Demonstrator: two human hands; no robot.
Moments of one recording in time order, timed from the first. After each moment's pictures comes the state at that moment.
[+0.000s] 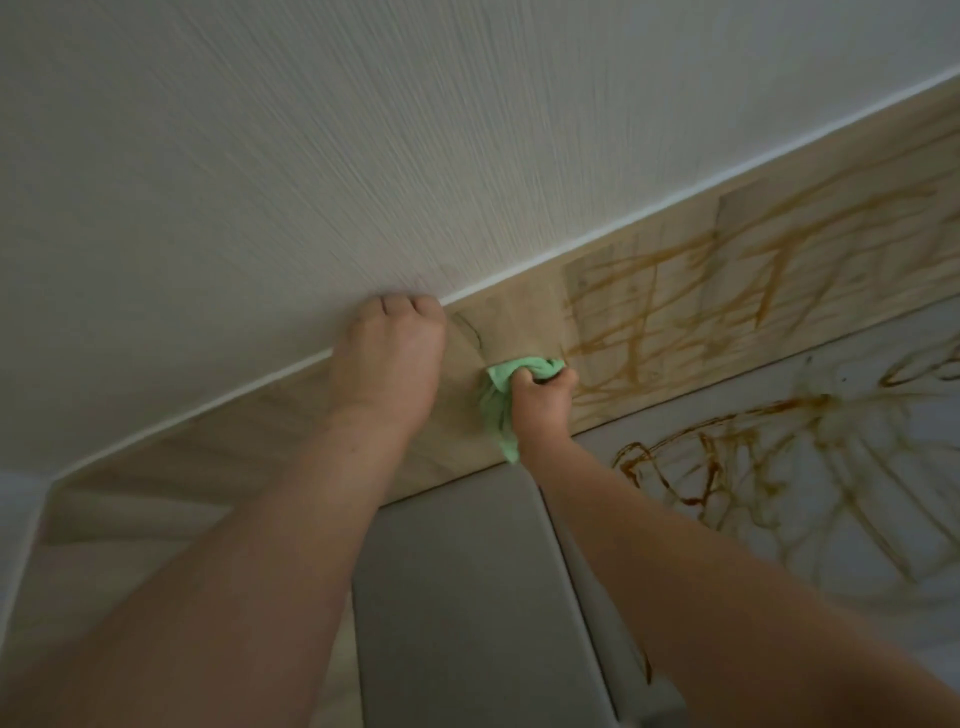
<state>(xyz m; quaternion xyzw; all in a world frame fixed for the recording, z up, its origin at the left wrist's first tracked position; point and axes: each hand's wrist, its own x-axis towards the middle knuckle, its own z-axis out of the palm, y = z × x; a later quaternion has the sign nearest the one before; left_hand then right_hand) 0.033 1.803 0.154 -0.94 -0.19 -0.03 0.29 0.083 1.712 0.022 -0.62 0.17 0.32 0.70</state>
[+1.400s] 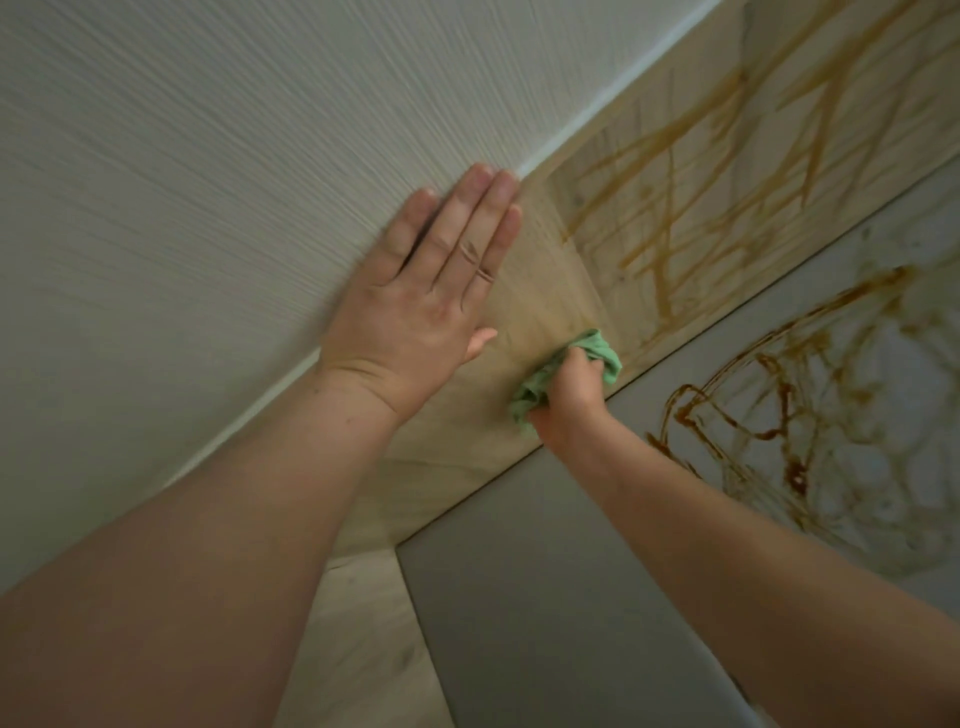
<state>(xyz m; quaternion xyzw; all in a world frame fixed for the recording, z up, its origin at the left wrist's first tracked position) 0.068 1.840 0.116 -0.82 0.21 -0.15 0.51 0.101 1.748 -0.077 -0.40 0.40 0.35 0.74</state>
